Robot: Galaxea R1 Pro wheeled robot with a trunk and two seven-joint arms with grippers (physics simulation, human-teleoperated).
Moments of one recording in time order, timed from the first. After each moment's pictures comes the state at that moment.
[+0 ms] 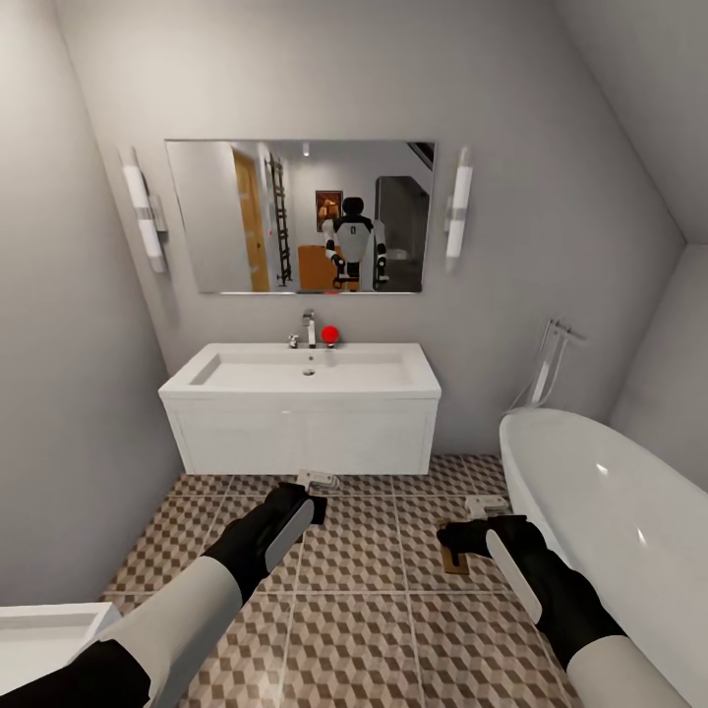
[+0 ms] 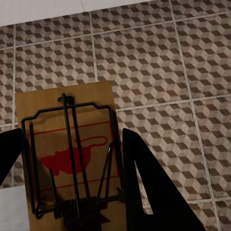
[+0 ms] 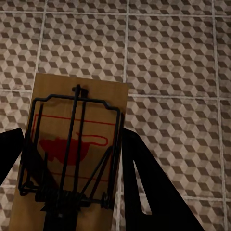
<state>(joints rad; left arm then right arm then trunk) -0.81 -0.12 -0.52 -0.67 0.49 0.67 0.42 -0.55 -0.12 0.23 -1.02 -0.33 0.79 -0.10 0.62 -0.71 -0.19</state>
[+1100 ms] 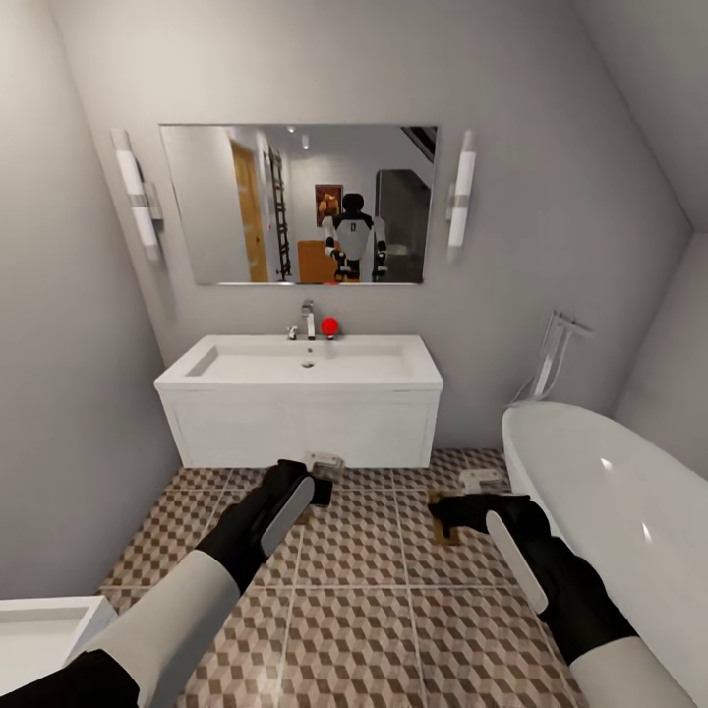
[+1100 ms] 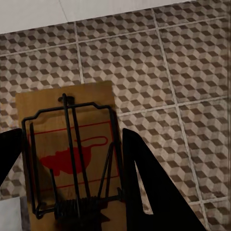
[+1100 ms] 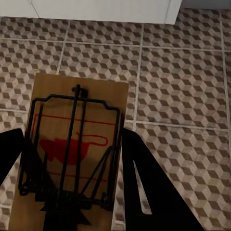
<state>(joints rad) -0.80 -0.11 -0.48 -0.87 0.49 0.83 0.42 -0.54 -0.12 0.23 -1.23 -0.34 0.87 -0.10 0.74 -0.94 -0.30</state>
